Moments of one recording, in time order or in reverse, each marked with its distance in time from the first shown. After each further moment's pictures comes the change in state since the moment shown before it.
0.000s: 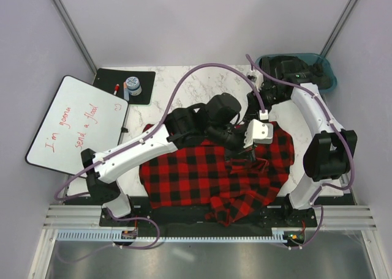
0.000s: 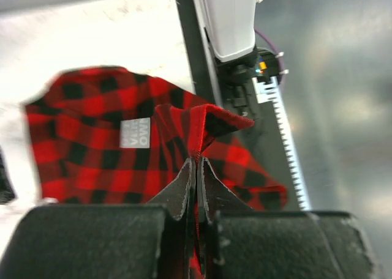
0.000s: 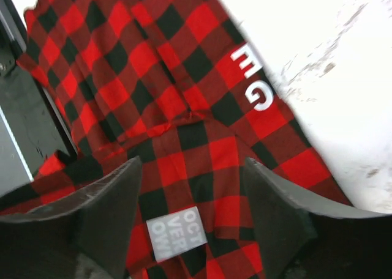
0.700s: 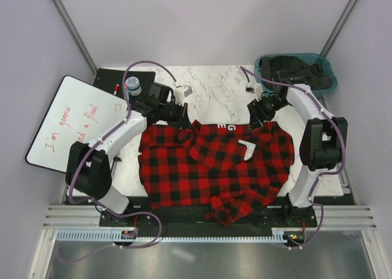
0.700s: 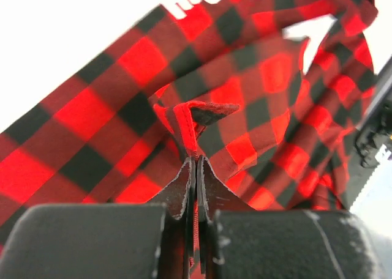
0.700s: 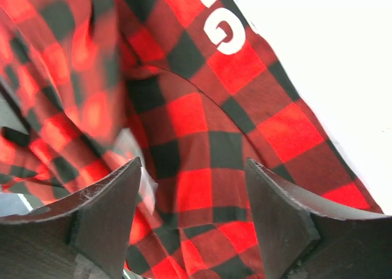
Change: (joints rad) left arm 0.705 -0.062 -0.644 0.329 0.012 -0.438; right arm -0.027 0.143 -0.081 -0.018 0.142 -0.092
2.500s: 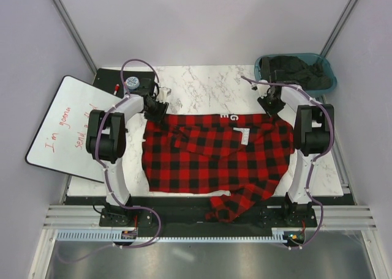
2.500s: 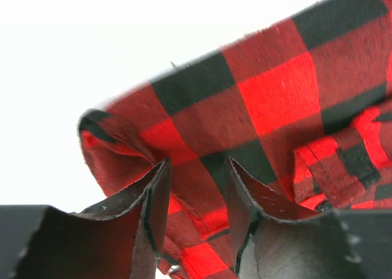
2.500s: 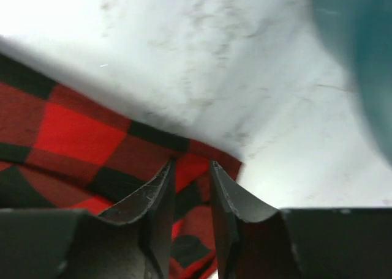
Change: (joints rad) left arm 0.295 0.430 0.178 -0.084 -0.321 0.319; right arm -0.031 0.245 0.050 0.377 0.629 0.074
